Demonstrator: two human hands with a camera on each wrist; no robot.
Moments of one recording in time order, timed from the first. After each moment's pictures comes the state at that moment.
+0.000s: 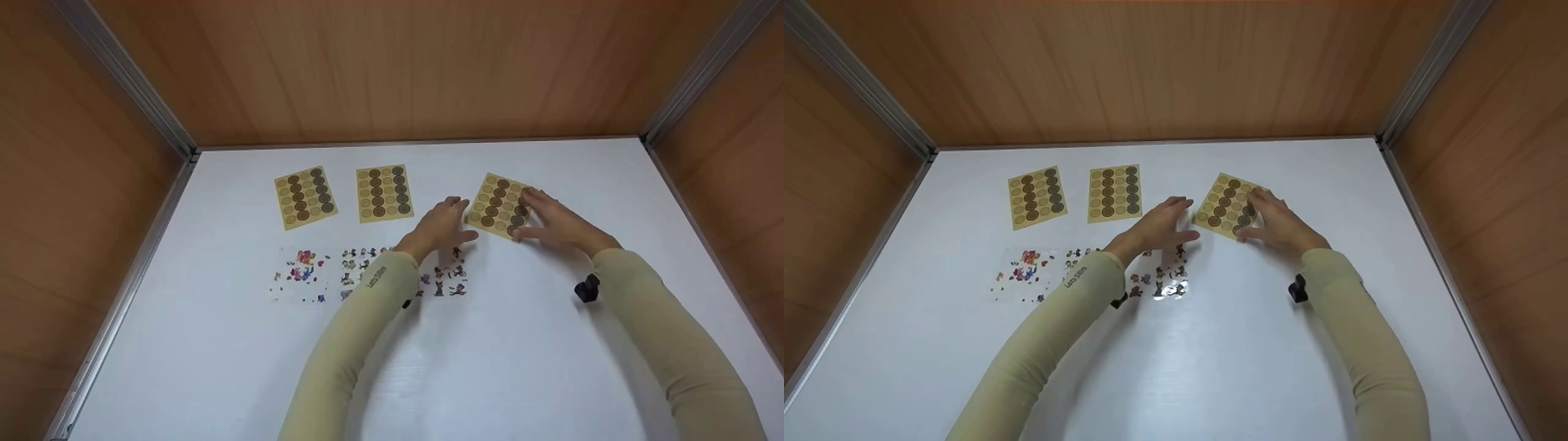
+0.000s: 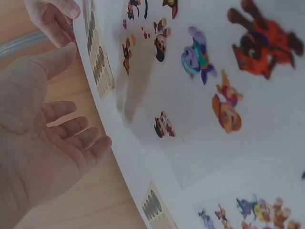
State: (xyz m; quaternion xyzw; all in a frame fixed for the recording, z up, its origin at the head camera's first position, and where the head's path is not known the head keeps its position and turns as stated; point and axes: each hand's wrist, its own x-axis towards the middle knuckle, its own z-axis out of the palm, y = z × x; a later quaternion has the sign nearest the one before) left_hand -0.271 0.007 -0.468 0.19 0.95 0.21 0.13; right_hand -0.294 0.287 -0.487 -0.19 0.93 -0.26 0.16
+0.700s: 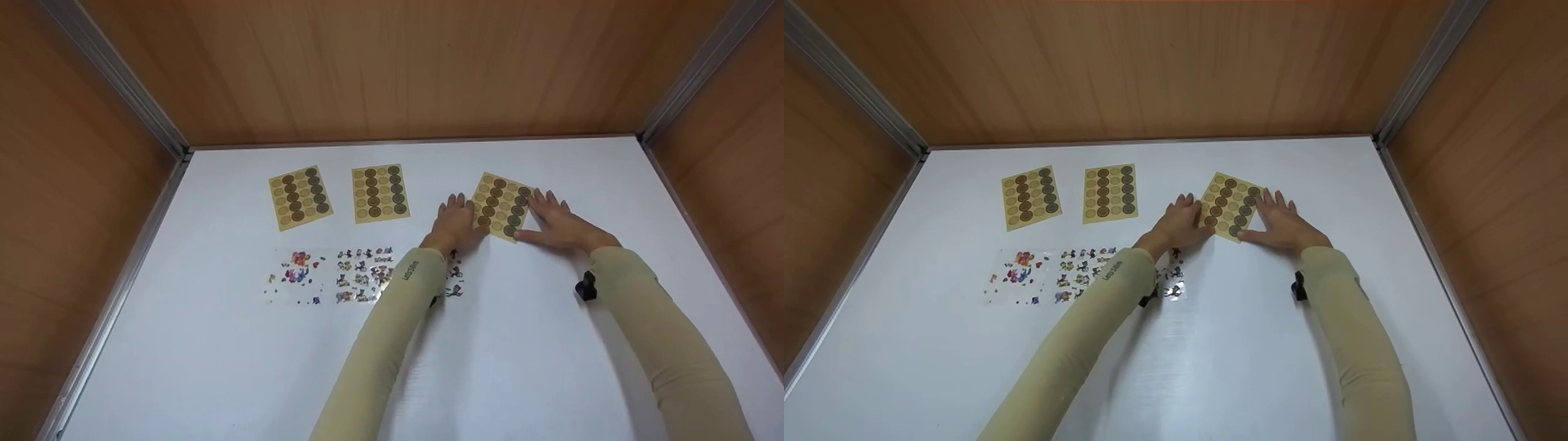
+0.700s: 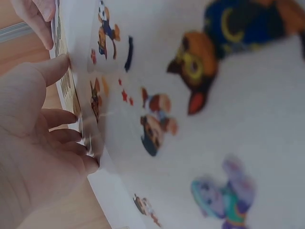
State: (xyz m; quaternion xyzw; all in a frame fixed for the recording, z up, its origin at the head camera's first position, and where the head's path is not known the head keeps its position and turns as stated) left_hand -0.291 0.053 -0.497 0.12 0.97 0.17 0.14; right_hand -0.302 0.310 -0.503 -0.17 0.94 -0.20 0.20
